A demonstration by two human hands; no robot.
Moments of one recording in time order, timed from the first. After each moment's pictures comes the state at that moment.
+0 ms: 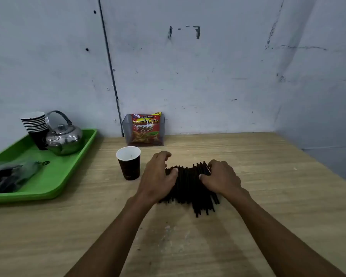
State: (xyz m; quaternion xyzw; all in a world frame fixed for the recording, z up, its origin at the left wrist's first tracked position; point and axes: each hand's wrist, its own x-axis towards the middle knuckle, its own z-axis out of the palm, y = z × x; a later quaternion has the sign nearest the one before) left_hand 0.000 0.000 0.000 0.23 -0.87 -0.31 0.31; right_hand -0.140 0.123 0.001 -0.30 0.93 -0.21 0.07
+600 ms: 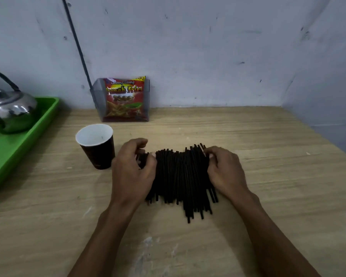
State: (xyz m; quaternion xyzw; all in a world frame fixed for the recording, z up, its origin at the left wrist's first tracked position) left_hand -0.023 -0.016 -0.037 0.30 -0.78 -0.35 0.43; right_hand -0.178 0.117 -0.044 -0.32 0.89 -0.31 -0.02
